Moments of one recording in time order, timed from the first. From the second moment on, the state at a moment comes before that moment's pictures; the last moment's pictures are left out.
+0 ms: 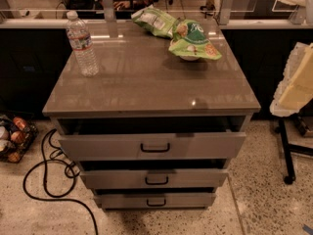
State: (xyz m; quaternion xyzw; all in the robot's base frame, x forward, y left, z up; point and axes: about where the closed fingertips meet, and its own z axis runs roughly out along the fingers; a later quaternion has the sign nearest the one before) arm 0.422 -0.189 1.051 -0.60 0.75 -0.10 0.24
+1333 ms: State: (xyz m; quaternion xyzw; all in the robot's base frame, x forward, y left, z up) arm 0.560 -0.209 1.054 -0.41 0.82 -0.04 0.40
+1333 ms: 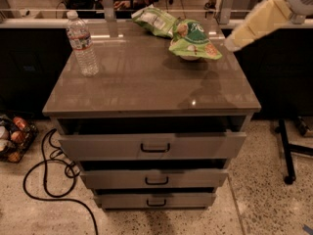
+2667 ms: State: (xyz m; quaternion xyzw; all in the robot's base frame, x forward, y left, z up) arm 0.663 -0.181 1.040 -0.30 0.83 0.03 0.47
